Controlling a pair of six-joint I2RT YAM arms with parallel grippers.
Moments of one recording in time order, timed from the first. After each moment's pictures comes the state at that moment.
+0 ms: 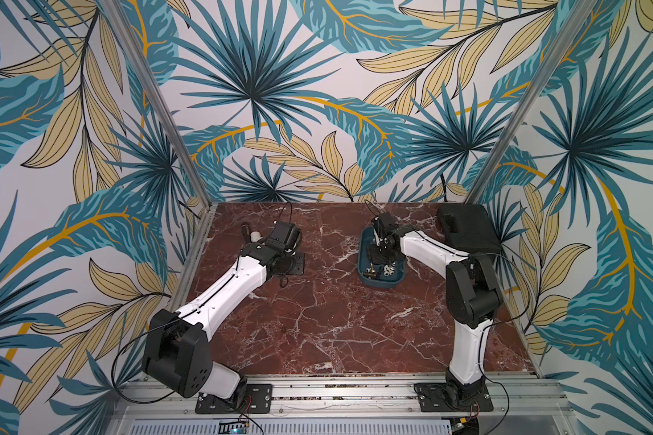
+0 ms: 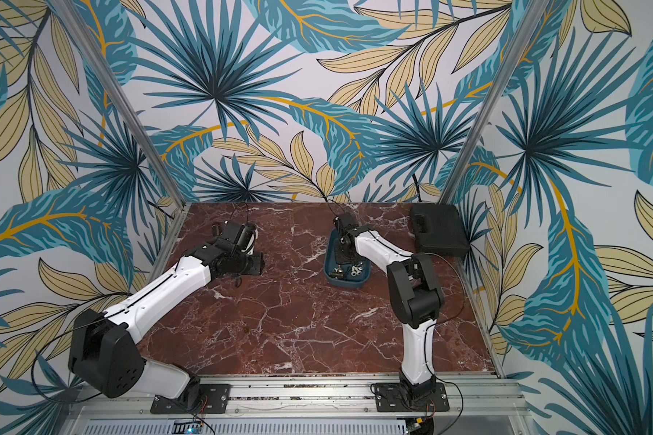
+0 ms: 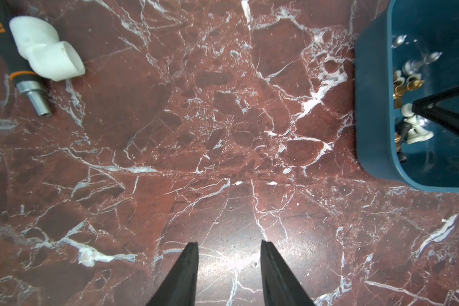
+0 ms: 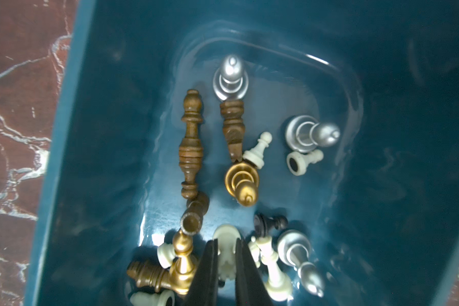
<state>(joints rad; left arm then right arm) -0.43 1.47 1.20 -0.75 -0.04 -0.37 0.37 2.00 1.52 -0.70 0.13 0.25</state>
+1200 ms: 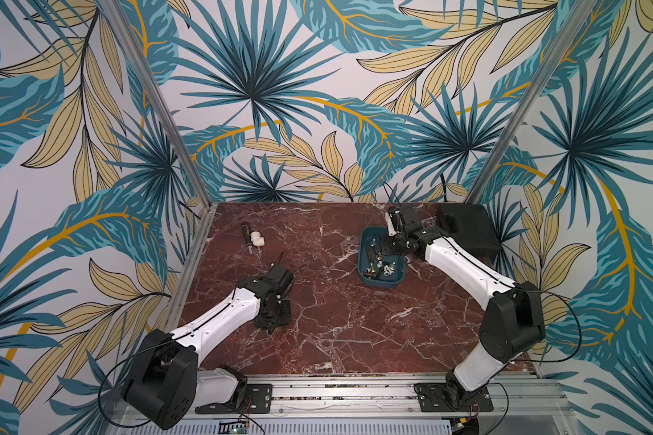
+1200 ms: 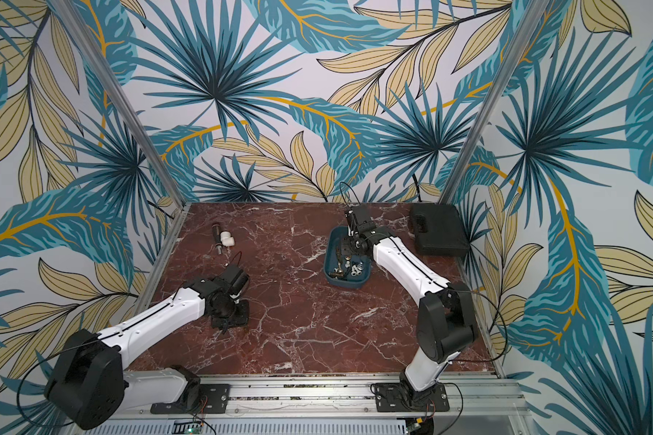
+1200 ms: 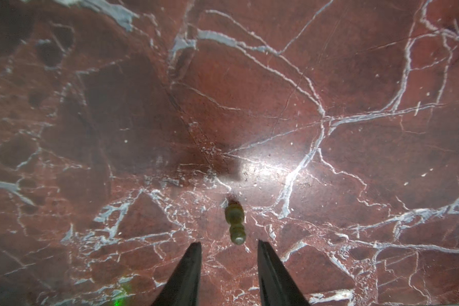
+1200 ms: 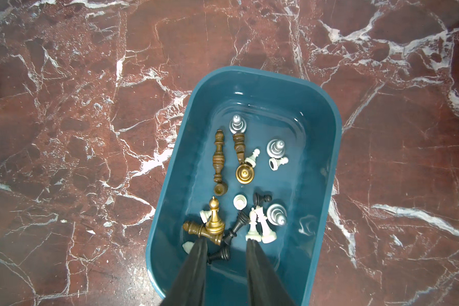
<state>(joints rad) -0.46 1.31 0.78 -0.91 0.05 -0.65 0.37 1.68 1.39 -0.64 0.10 0.29</state>
